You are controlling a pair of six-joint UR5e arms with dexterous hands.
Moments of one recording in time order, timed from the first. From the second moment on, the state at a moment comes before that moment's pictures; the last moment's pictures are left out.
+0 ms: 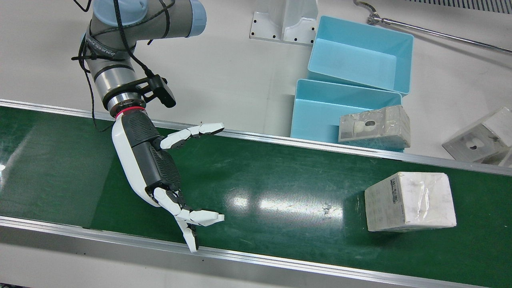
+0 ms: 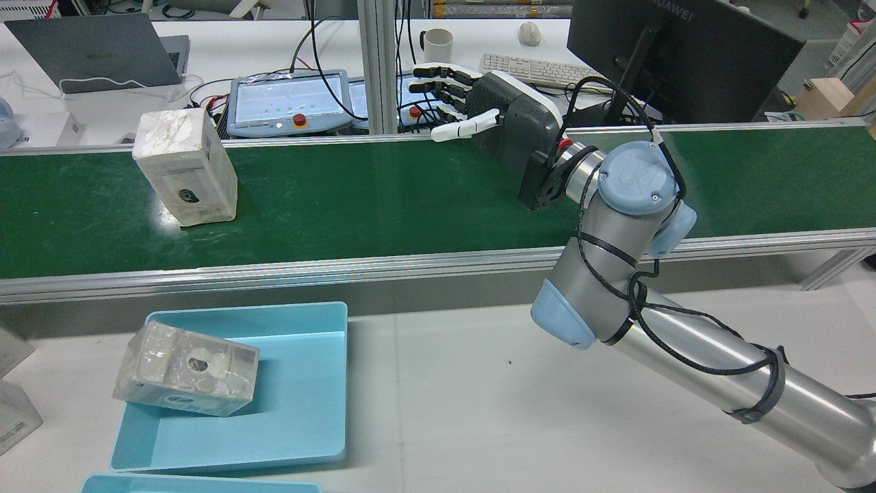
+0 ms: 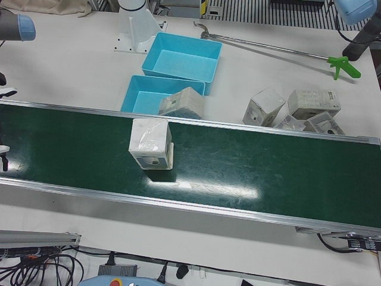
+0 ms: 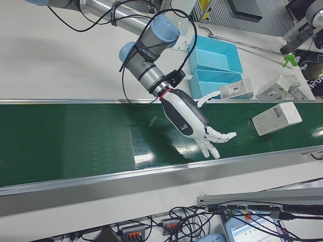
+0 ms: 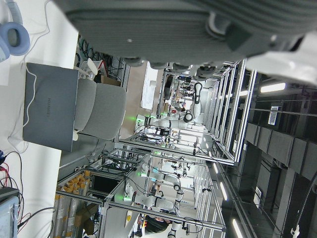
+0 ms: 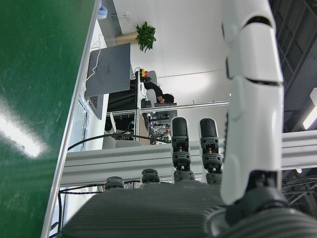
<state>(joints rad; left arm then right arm) -1.81 -1.79 -1.75 0.44 1.92 -0.15 0.87 -0.85 1.61 -3.49 -1.38 -0.08</state>
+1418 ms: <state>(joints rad) -1.81 -1.79 -1.75 0.44 1.92 -0.15 0.87 -0.92 1.56 -3.30 -1.38 -0.16</state>
